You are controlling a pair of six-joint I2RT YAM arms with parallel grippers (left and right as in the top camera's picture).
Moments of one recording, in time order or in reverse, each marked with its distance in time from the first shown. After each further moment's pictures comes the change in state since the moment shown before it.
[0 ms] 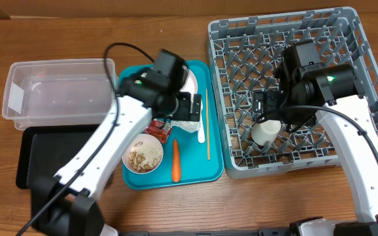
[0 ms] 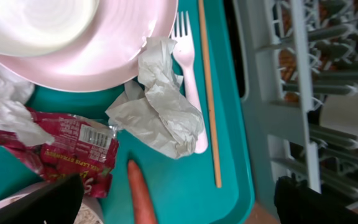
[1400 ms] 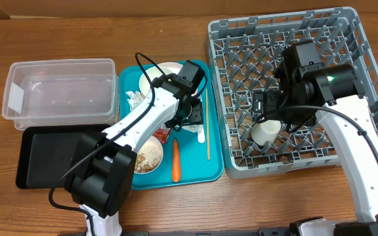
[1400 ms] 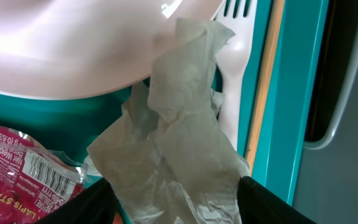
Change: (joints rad) left arm -0.044 0.257 0.000 0.089 -0.048 -0.180; right arm 0.000 0.000 0.000 0.001 0.000 0.000
